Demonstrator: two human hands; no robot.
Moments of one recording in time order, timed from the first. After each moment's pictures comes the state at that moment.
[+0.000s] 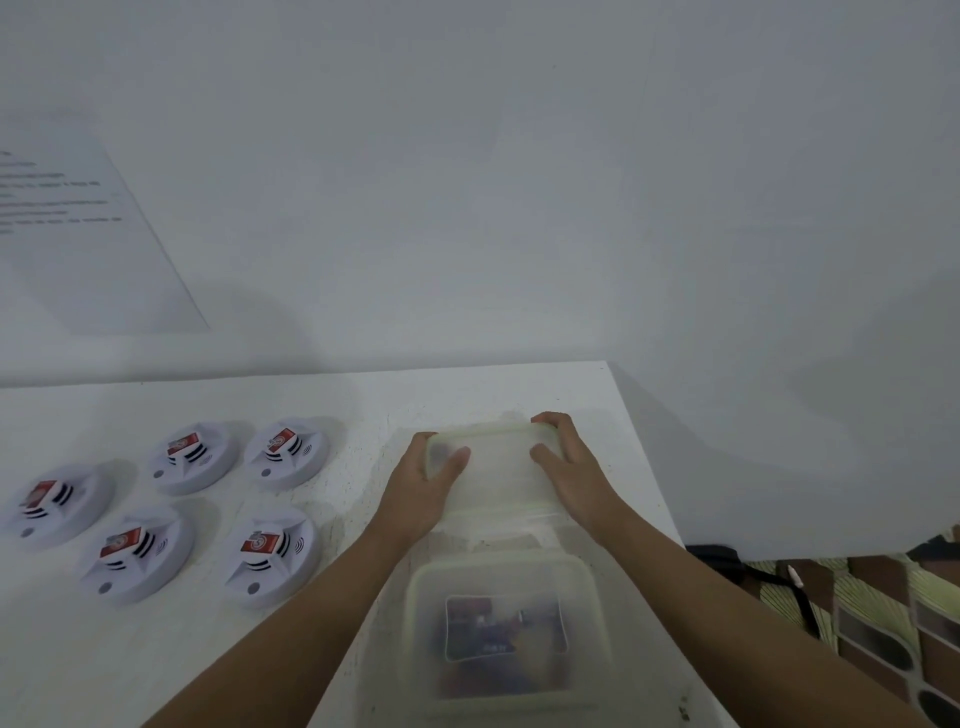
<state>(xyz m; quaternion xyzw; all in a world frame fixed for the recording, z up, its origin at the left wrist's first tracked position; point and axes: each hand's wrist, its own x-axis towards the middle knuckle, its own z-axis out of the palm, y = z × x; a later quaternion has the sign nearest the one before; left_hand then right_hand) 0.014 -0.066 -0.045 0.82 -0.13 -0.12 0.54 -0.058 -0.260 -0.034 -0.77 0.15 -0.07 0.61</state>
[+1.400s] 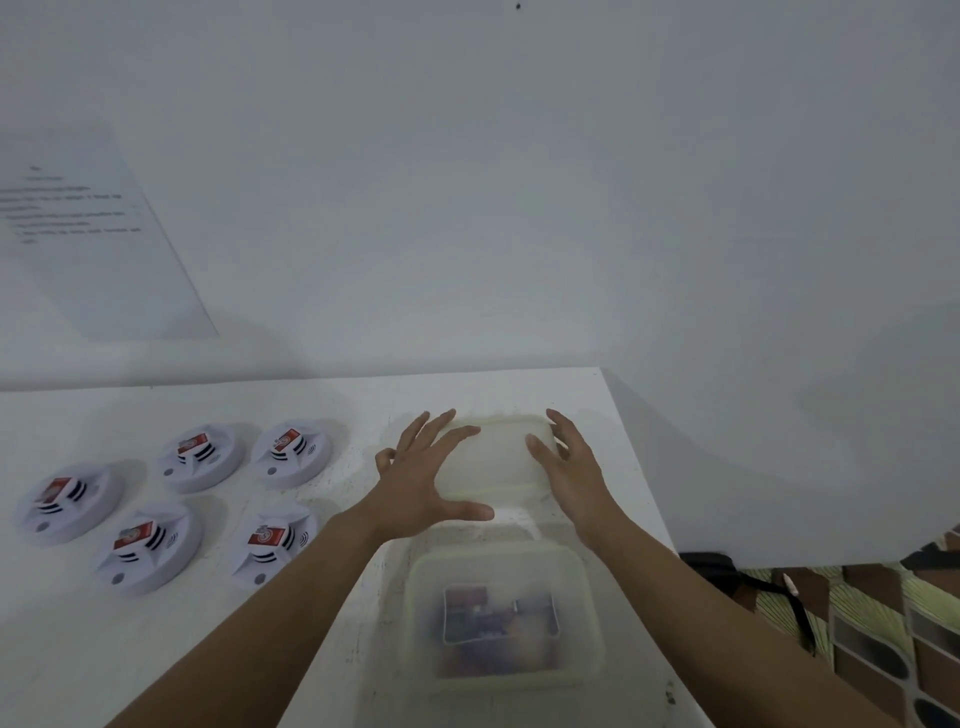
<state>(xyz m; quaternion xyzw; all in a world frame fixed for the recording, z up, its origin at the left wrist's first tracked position) 0.017 -0.048 -0.021 0.90 -0.34 -0.10 0.26 -0.067 -0.250 -0.026 -0.73 0.21 -0.12 0.64</state>
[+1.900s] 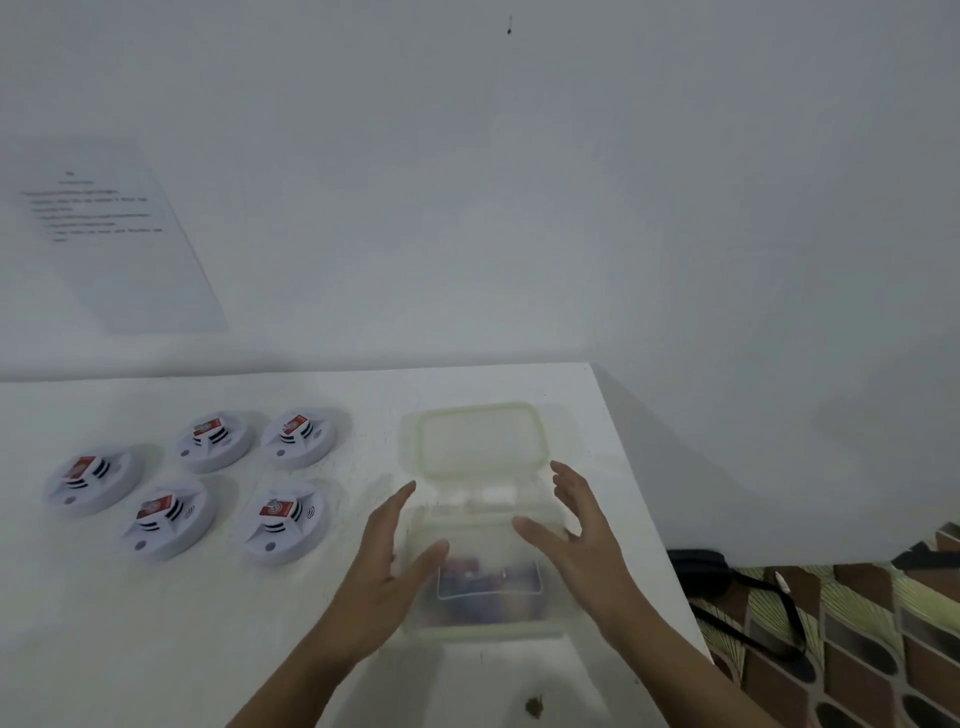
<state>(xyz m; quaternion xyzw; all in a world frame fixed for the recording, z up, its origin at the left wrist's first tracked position) -0.110 0.006 -0.036 0.81 -0.16 -0.14 0.54 -0.177 -0.218 -0.032 -0.74 0.19 -0.10 0.63</state>
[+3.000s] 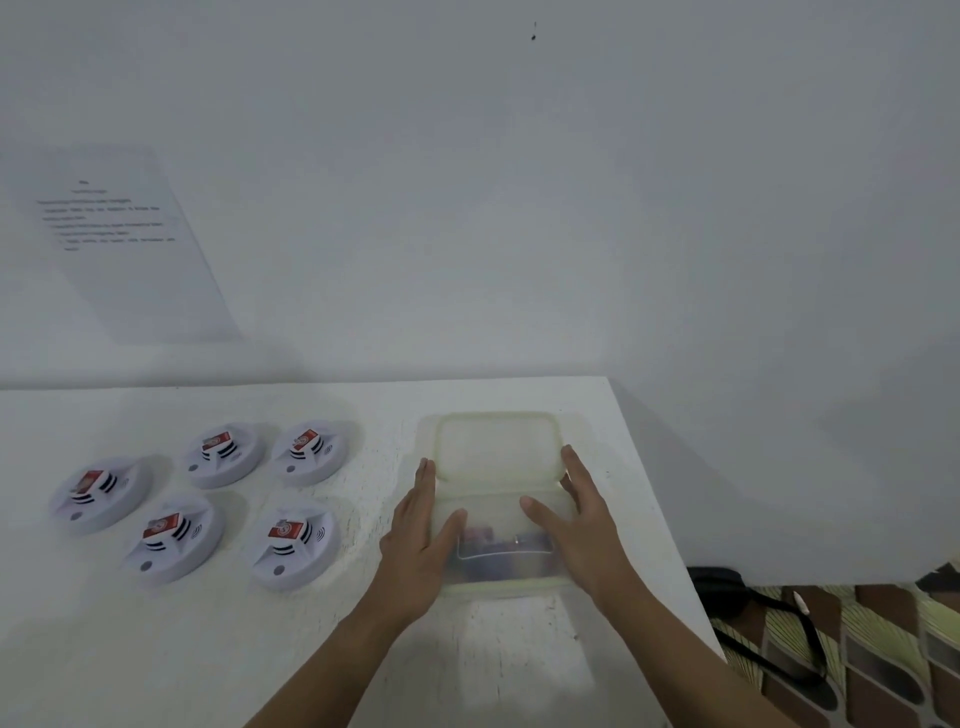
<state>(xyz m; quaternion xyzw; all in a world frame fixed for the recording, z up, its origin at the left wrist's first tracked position) -0.057 -0.029 -0.054 0.84 -0.17 -0.10 0.50 -0.118 -0.225 -0.037 -0.75 0.19 -0.11 0.63</state>
